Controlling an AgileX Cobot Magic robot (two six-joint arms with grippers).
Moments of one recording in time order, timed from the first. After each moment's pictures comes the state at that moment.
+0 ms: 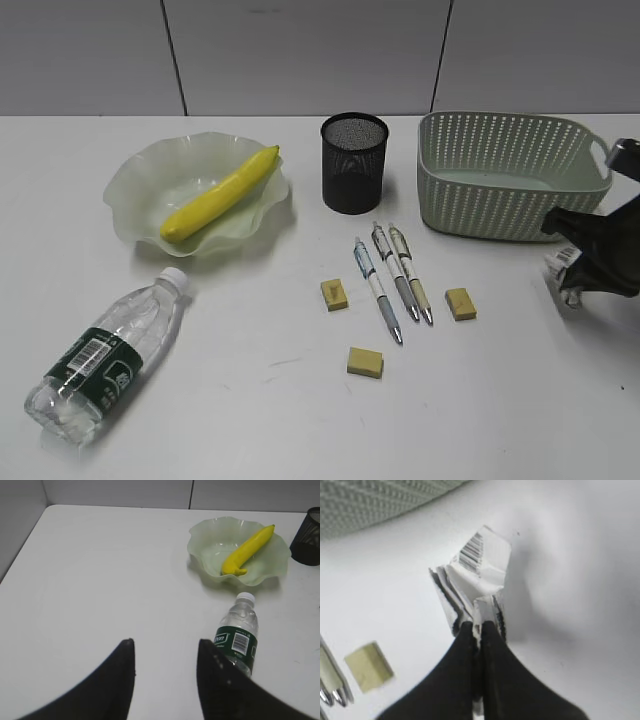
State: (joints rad) left arm -0.21 -0.01 -0.54 0.14 1.06 -0.23; right arm 0.08 1.71 -0.74 0.29 0.23 0.26
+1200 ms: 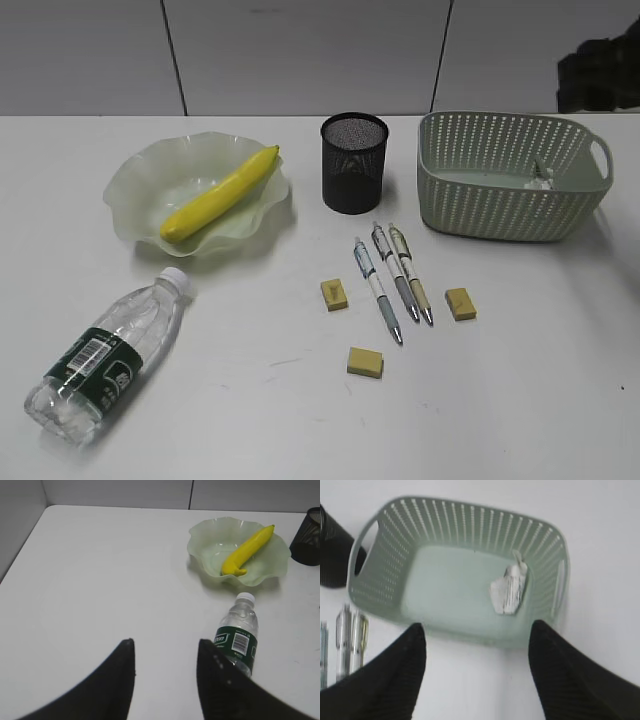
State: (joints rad) left arm -0.21 -0.01 -0.54 0.14 1.06 -0.23; right arm 0.16 1.51 -1.08 -0.04 0.46 0.08
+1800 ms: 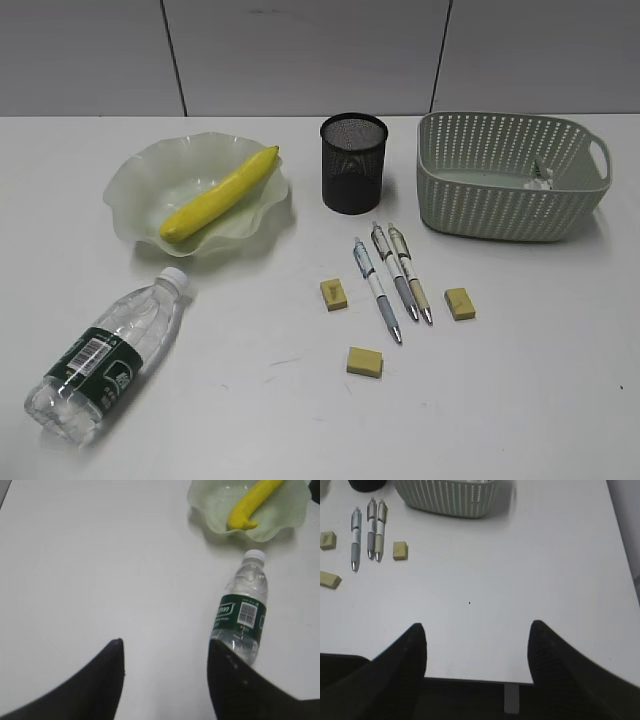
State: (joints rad) left arm -0.21 0.34 -0.57 0.12 0.98 -0.17; right arm 0.16 0.21 -0.67 -0.04 1.17 0.04
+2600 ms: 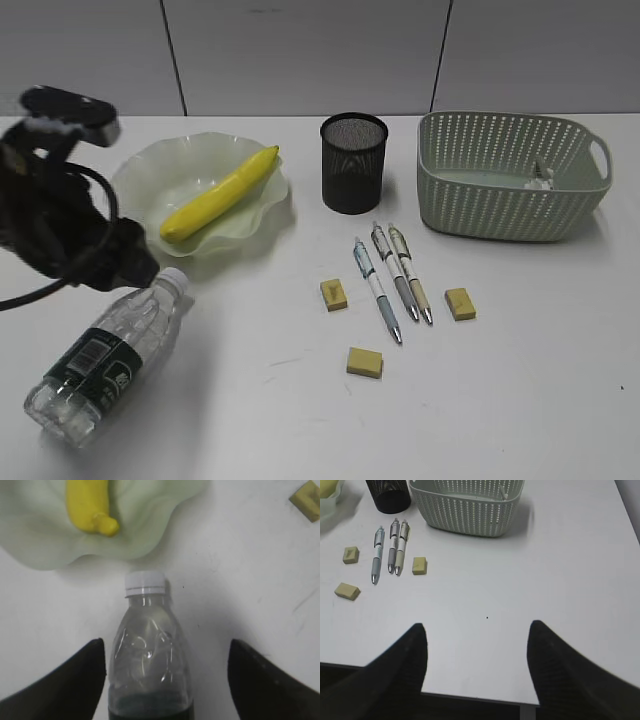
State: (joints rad) left arm -0.45 1.50 -0.85 -0.06 0.54 0.06; right arm 0.16 -0.01 -0.54 0.01 1.11 0.01
